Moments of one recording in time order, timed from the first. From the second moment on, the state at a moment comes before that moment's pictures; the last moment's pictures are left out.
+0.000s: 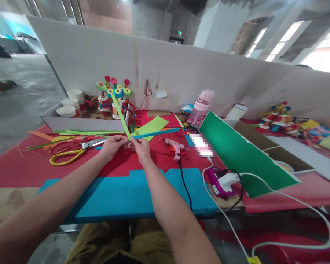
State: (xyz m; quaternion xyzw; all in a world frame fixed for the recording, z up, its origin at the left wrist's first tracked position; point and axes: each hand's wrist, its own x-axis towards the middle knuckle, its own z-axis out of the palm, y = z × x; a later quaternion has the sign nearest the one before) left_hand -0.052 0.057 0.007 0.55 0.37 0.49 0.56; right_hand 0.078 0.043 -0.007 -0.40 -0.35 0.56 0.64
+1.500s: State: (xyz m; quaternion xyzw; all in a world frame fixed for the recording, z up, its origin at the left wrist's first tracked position) left_hand -0.056 0.057 0.009 0.52 0.37 0.51 0.58; right_hand 0.076 0.040 -0.005 -0.41 -0.44 0.51 0.62
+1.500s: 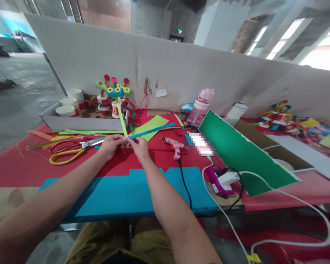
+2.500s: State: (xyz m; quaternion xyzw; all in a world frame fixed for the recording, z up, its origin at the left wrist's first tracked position) left_hand -0.051 0.054 0.008 0.51 0.35 0.52 0.59; right_hand 0.074 0.039 -0.006 -0.41 -0.44 0.49 0.63
